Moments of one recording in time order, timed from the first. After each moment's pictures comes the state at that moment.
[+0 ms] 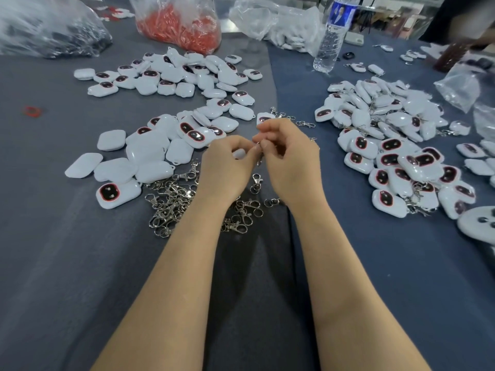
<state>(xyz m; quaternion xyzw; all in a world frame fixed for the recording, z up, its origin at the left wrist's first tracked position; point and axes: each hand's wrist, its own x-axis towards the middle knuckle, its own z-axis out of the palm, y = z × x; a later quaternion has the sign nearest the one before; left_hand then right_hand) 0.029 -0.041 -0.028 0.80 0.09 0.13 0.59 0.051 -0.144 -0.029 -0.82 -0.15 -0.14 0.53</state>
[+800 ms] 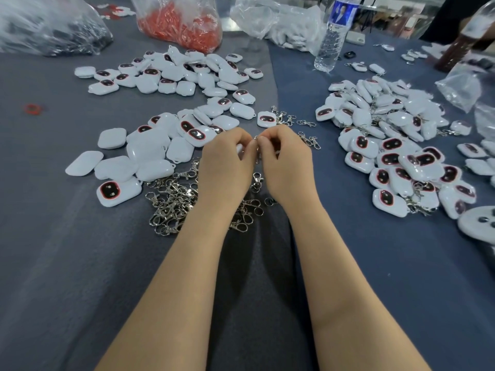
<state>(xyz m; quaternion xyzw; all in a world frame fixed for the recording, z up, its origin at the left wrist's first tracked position) 0.030 -0.043 -0.033 0.86 0.07 0.24 0.44 0.051 -0.136 -0.031 -0.86 -0.11 -0.14 0.48</state>
